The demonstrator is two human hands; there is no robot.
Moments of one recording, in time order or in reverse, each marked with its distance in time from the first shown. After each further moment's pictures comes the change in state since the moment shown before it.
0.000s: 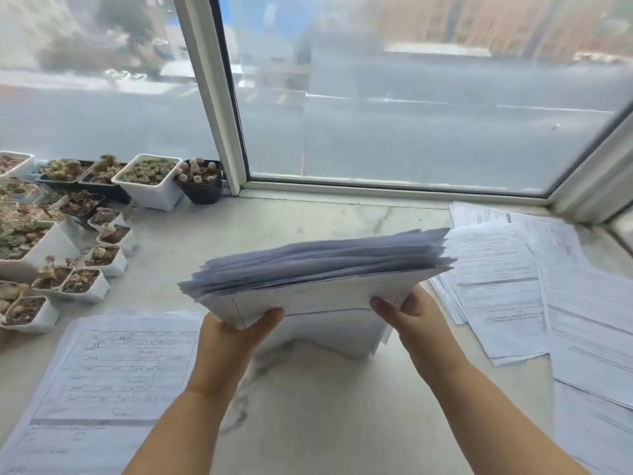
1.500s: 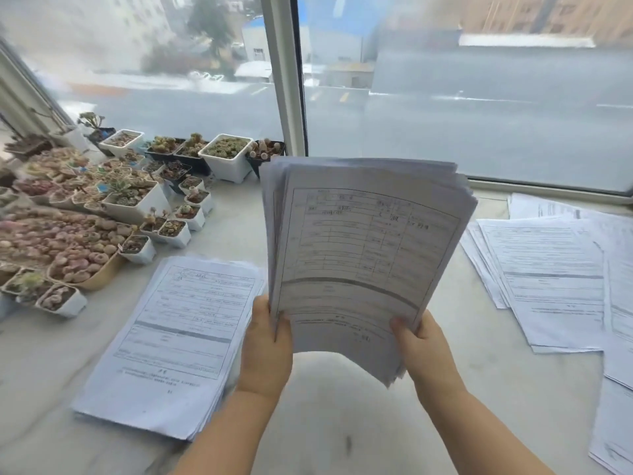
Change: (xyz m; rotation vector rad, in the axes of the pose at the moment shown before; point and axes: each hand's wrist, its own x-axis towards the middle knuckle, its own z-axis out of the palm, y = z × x) left_hand -0.087 -0.041 -0.012 0.371 0.217 0.026; right_hand -0.074 0.040 0.029 -0.017 0.081 0.286
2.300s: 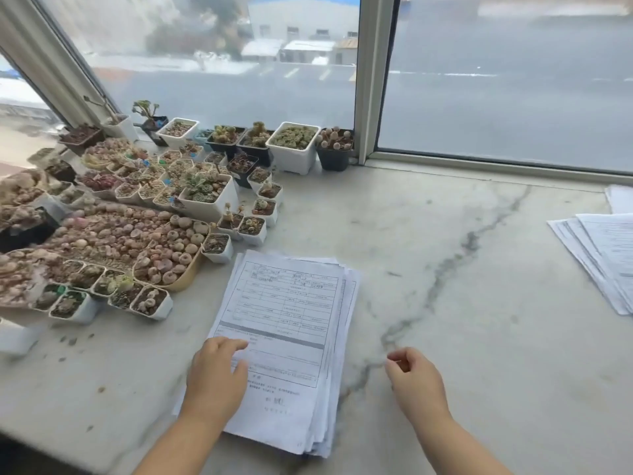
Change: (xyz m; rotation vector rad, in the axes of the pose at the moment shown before) left_hand 0.071 -0.140 -0.215 0.626 -0.184 -0.223; right_hand -0.034 0.048 0.184 -0.480 0.022 0.233
